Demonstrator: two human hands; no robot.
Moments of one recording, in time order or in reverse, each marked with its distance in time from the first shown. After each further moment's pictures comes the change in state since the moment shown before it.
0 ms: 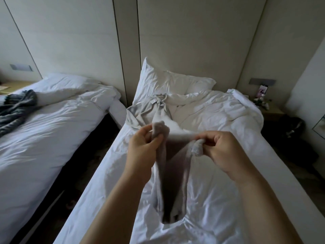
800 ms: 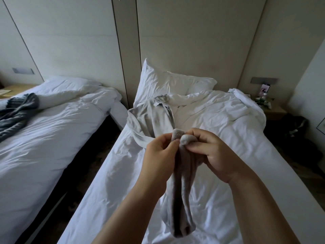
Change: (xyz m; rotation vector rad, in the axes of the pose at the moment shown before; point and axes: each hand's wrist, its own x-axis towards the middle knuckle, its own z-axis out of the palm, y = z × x) left_hand -0.024 0.008 0.030 0.178 -0.136 -0.076; right_hand 0.008 -0.005 0.011 0.206 -0.290 0.073
